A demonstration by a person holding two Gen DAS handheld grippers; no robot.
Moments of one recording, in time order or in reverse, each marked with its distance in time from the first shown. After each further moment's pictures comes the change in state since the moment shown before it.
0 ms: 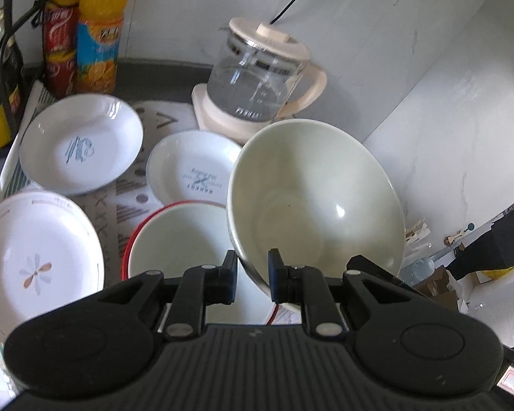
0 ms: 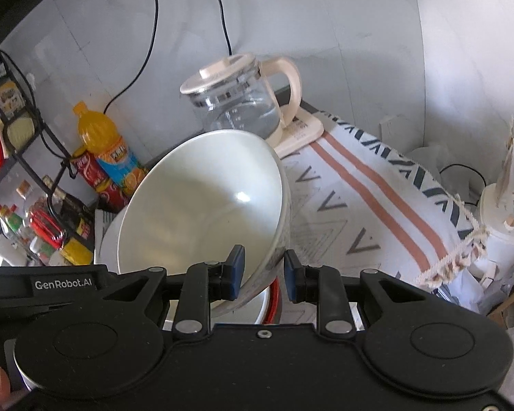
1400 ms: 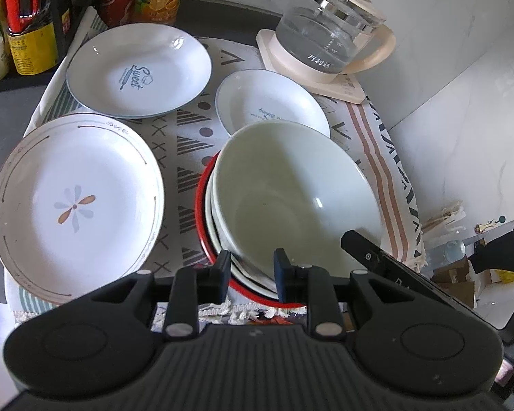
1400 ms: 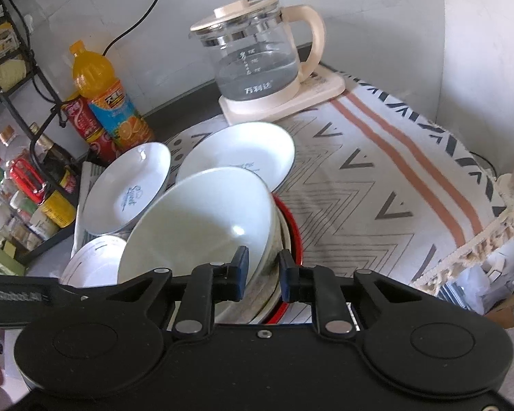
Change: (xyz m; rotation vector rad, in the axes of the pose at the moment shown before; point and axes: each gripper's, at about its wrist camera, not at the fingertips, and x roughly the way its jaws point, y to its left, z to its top) left arm 0.014 0.055 -0.025 -0.109 0.142 0.099; right arm 0.055 0.023 -0.031 -0.066 0.083 -0.020
